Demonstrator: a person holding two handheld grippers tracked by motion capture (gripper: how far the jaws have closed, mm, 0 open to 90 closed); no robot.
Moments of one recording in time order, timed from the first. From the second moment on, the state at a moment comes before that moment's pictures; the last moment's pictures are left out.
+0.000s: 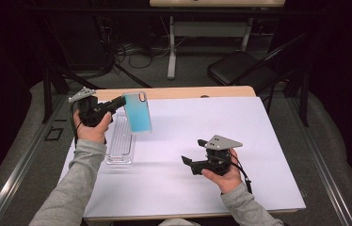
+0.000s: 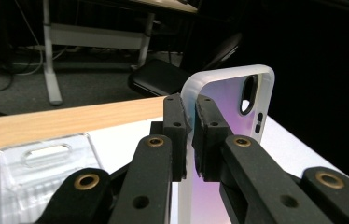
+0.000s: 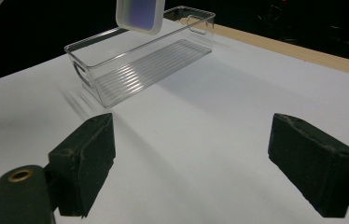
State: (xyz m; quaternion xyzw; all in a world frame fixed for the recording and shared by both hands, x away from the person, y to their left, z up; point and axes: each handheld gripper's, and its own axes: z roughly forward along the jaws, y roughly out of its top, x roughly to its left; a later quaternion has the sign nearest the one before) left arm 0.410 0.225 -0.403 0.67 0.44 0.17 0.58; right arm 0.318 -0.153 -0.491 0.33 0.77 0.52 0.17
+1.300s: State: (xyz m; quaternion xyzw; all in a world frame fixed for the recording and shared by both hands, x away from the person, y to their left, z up) left arm 0.478 0.266 -0.405 0.65 0.45 0.23 0.56; right arm 0.319 -0.176 -0.494 0.35 0.76 0.52 0.18
